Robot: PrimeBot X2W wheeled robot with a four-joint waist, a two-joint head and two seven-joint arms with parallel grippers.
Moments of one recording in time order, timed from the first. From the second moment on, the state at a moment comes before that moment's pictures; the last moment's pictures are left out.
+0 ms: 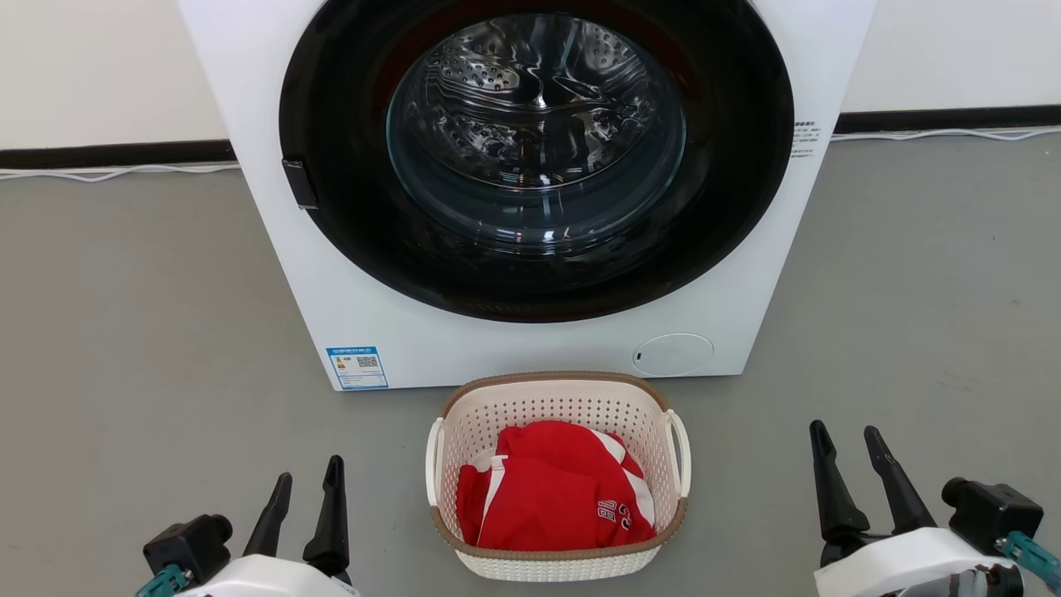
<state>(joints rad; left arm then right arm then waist) 0.01 0.04 0.00 0.28 -0.55 -0.08 -0.16 0.00 -0.08 -0.02 0.24 0.43 0.12 -0.15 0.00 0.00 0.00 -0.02</state>
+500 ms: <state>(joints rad) 0.01 0.04 -0.01 0.28 -0.35 -0.08 -0.20 0.00 -0.09 -0.03 0.24 0.23 0.12 -0.20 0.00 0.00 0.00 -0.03</state>
